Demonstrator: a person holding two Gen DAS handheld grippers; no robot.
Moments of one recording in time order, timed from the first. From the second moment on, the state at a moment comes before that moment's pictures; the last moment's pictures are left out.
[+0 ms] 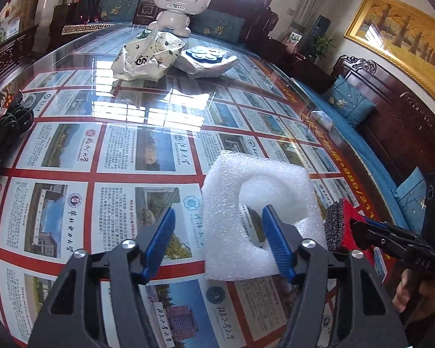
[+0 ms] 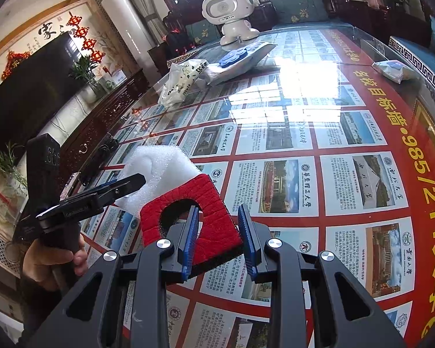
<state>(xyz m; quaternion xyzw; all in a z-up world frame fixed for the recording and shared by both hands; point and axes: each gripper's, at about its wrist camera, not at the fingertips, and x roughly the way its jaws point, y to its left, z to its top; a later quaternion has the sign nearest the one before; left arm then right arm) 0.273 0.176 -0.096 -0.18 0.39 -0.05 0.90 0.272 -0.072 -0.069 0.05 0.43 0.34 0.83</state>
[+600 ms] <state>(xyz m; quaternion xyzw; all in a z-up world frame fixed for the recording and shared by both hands) 0.190 0.115 -0.049 -0.14 0.34 -0.11 0.92 0.222 -0.118 -0.045 0.07 0.42 0.34 0.84</state>
